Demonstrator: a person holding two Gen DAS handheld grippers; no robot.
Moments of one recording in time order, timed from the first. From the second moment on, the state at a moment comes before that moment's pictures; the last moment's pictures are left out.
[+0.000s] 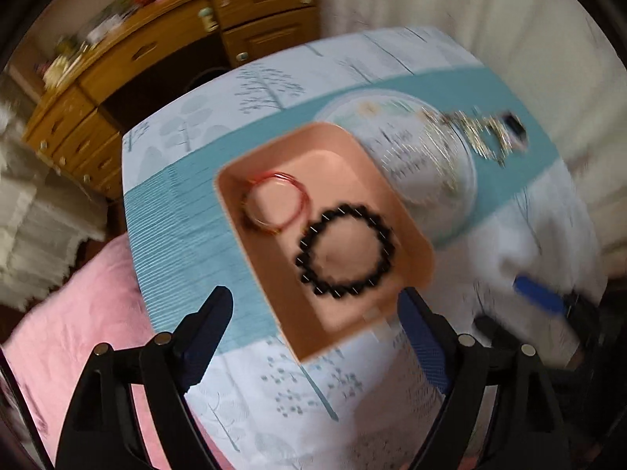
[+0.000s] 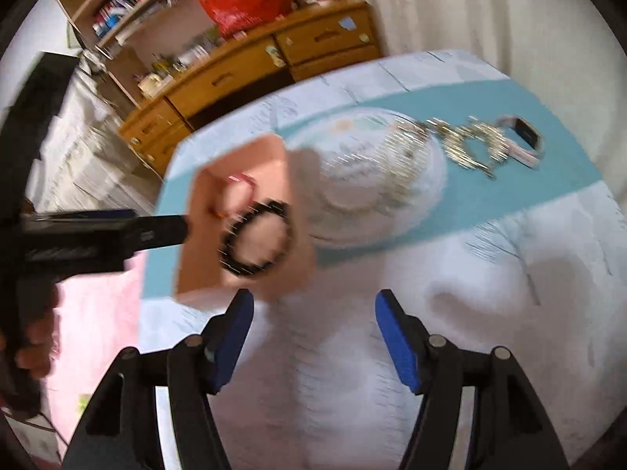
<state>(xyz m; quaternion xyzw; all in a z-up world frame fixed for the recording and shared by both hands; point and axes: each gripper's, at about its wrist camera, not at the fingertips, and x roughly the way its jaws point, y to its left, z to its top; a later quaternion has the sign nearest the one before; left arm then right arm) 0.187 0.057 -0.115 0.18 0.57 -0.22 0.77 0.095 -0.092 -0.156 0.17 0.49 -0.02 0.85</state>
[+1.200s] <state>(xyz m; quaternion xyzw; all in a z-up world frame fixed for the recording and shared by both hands) 0.219 -0.146 -0.181 0.02 0.65 -0.20 0.74 0.149 -0.300 -0.186 -0.16 0.49 0.08 0.85</state>
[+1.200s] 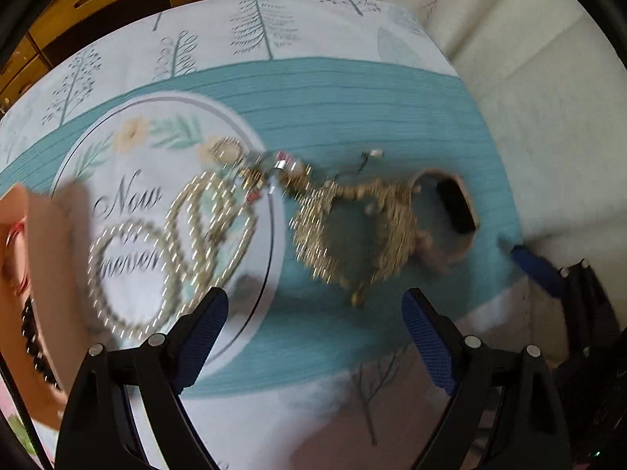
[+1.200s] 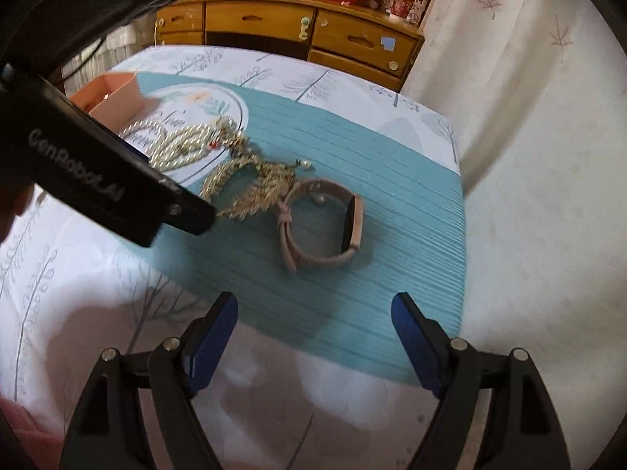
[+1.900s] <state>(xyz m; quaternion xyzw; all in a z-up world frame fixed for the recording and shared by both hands) 0.260 -0.206 -0.206 0.08 0.64 -0.19 0.74 0.186 -0.310 -0.205 -0.13 0.44 0.11 0.88</state>
